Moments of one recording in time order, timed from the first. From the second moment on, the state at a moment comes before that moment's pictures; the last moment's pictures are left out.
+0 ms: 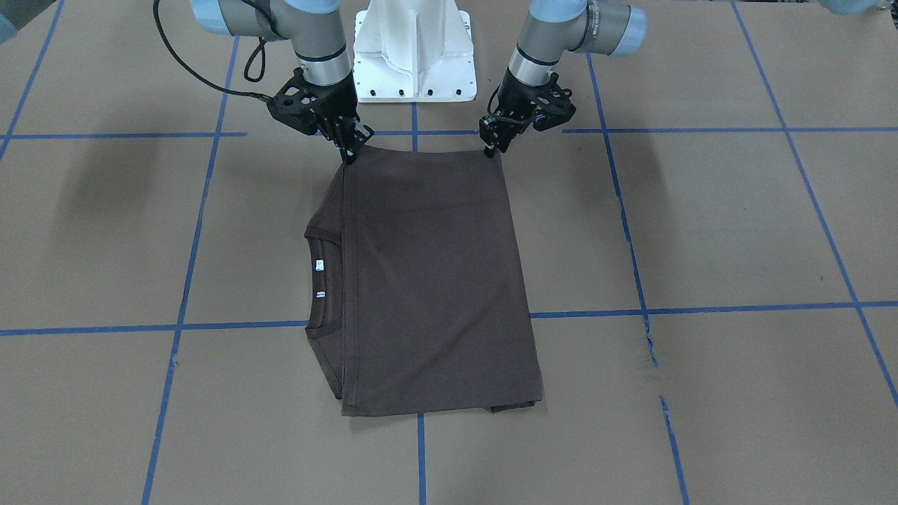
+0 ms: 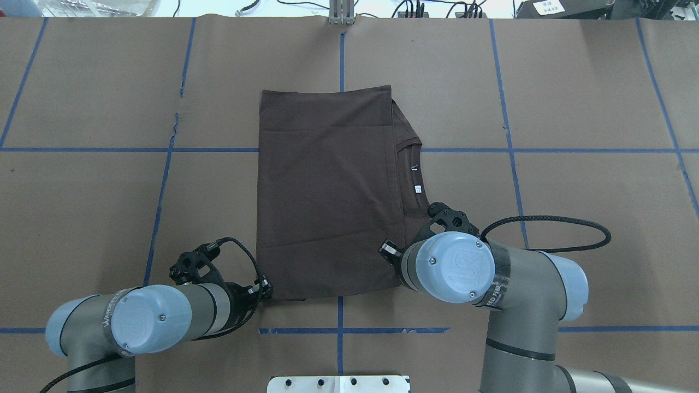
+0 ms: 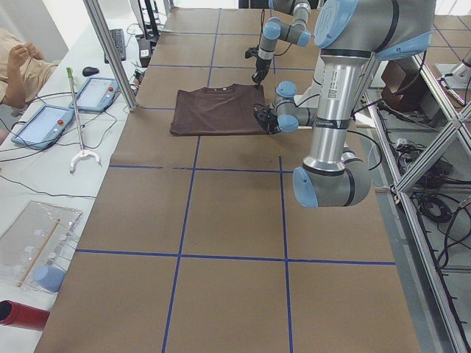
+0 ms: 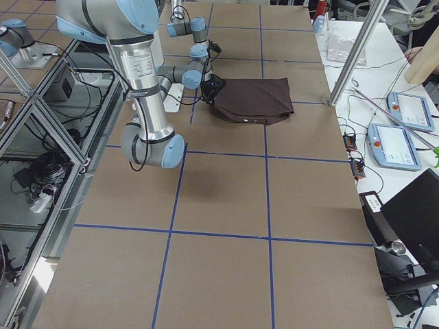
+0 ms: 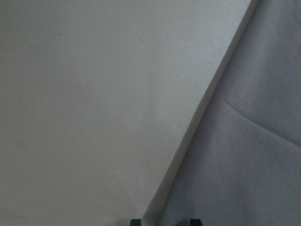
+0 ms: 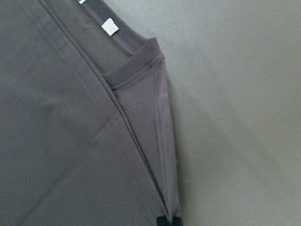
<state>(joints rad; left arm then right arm) -0.20 -1.82 -1.92 -2.00 -1.56 -2.02 0.29 -1.14 1.97 -1.57 1.61 2.02</state>
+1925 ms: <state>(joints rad) -0.35 -1.92 -2.23 -1.68 -1.62 -1.95 0.33 -1.12 2.23 -1.84 1.63 2.00</state>
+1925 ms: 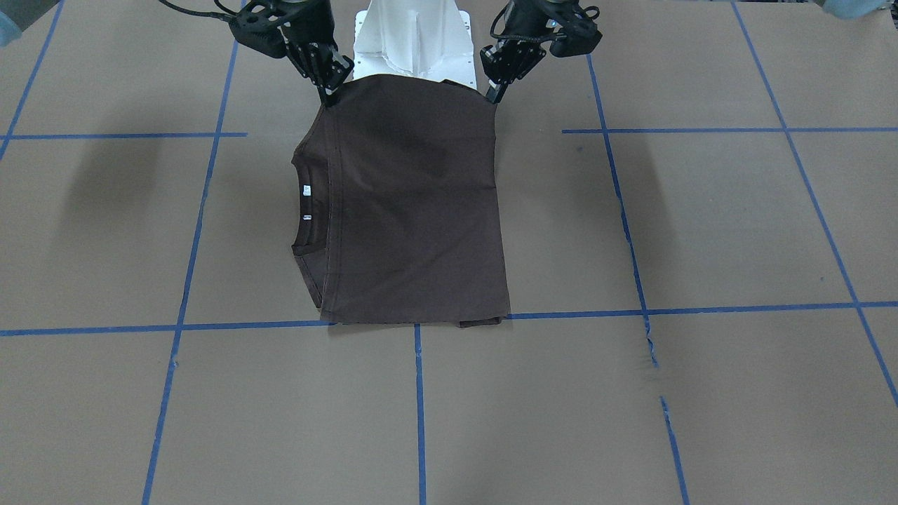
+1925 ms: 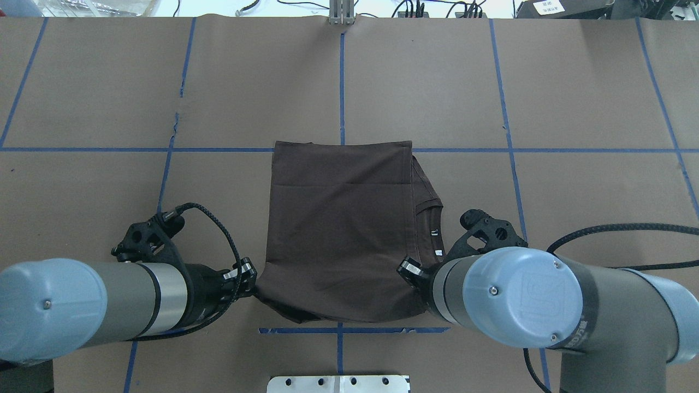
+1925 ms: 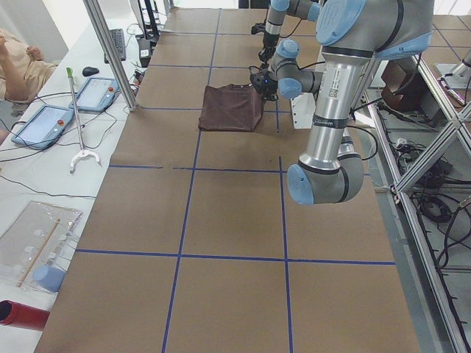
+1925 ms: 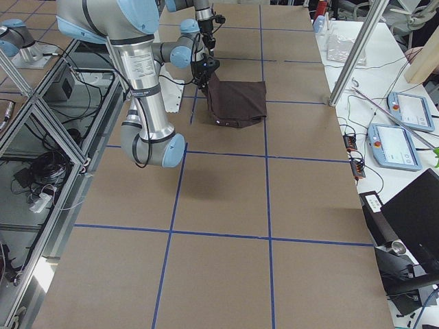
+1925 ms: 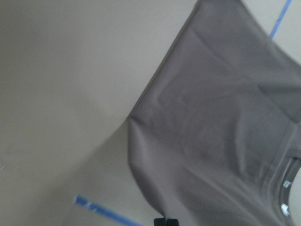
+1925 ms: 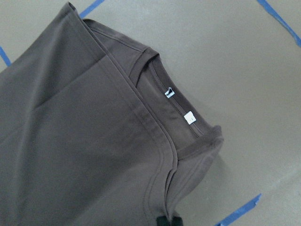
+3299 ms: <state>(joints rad) -0.68 -2.25 -1.41 -2.10 -1.62 -1.66 0.81 -0.72 1.17 -1.21 1.99 1.58</state>
